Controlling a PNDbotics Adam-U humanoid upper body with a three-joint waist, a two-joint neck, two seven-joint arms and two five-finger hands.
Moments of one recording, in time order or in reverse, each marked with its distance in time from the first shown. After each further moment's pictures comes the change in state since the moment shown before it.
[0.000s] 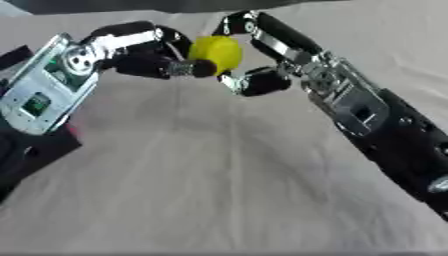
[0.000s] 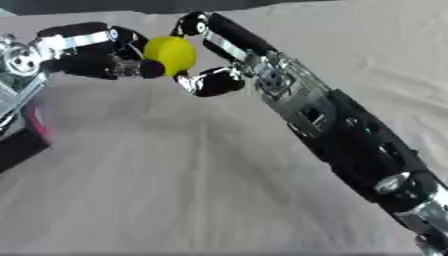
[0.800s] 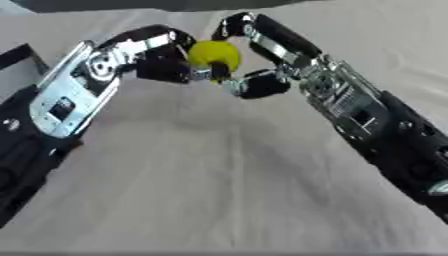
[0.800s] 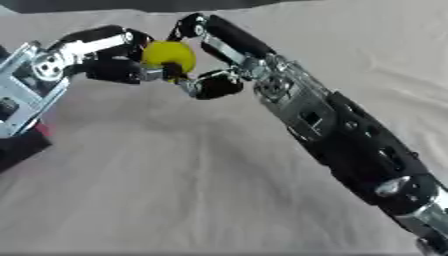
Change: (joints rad) left arm -0.001 -0.060 0.010 0.035 -0.047 0.037 0.076; right arm 0.006 0.000 0.012 -0.017 0.016 0.014 -0.017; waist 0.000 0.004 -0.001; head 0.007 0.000
